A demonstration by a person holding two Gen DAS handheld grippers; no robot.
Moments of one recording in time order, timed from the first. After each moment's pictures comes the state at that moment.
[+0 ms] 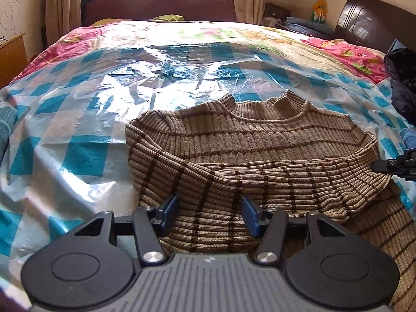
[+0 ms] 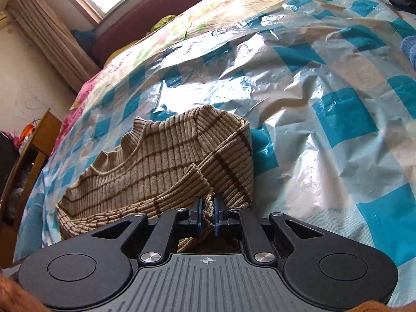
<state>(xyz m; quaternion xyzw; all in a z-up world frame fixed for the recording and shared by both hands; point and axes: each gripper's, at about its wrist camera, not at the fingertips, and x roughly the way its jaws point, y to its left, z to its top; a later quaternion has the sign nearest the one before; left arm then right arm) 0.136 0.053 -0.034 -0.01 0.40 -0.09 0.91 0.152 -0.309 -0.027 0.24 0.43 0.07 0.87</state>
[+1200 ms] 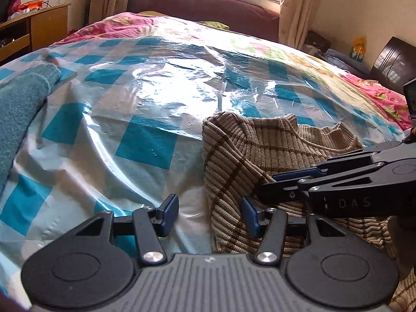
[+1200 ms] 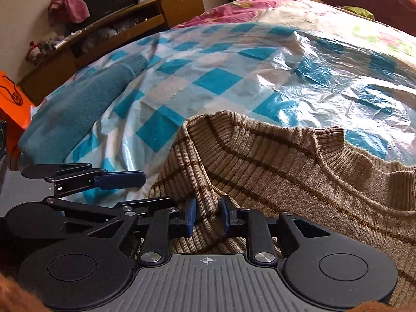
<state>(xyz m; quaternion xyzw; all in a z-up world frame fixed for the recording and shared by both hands) 0.140 0.118 -0.052 -0.11 0.38 -0.02 0.92 0.215 -0.044 -0.019 -0.07 0.44 0.38 0.81</state>
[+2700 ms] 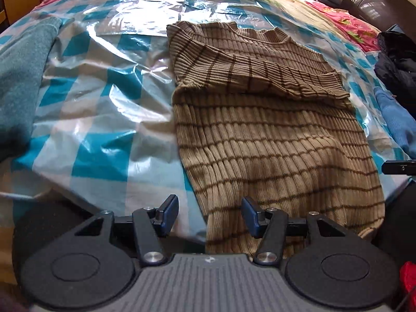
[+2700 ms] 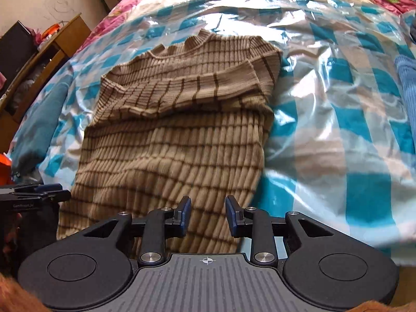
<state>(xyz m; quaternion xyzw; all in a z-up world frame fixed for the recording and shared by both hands) -0.016 0.096 -0.009 -0.07 0.54 -0.10 0.84 -0.003 -0.268 0.031 0.07 0.54 0.14 0.83</state>
